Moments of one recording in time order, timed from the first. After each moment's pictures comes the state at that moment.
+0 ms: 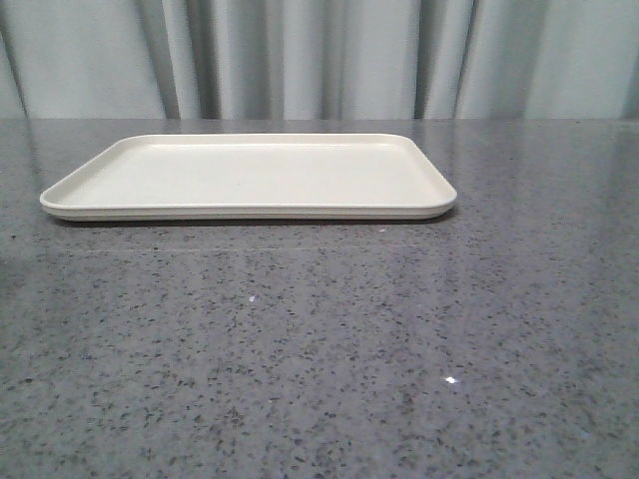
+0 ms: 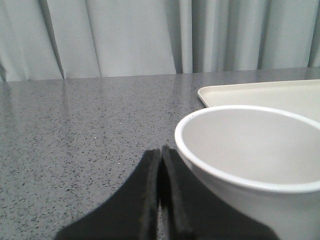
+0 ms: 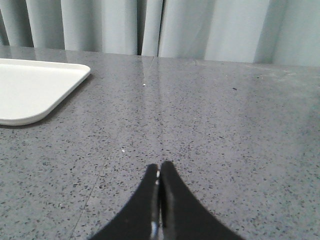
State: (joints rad) left arm -0.08 0.00 0.00 0.03 0.11 -0.08; right arm 0.12 -0.01 0.03 0.00 0.12 0.02
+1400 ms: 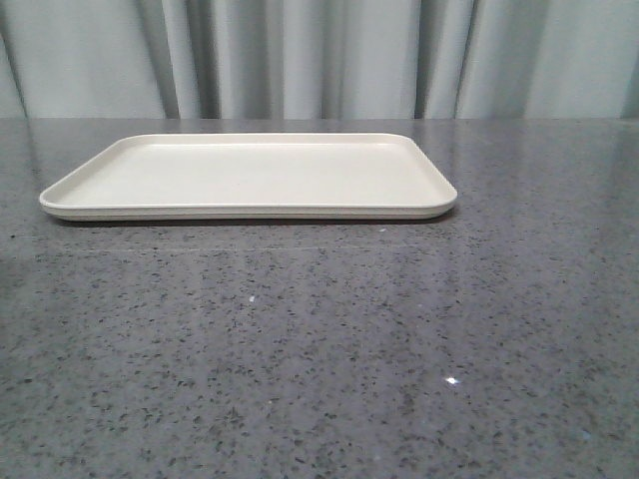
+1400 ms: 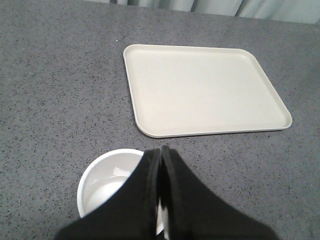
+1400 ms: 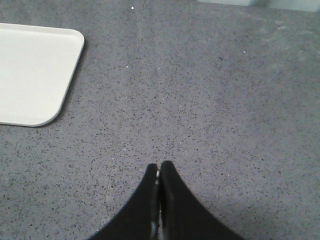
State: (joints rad) left arm -0.08 0.59 -0.99 -0.26 1.05 -0.08; right arm 0.12 0.61 -0.96 0.00 0.99 0.02
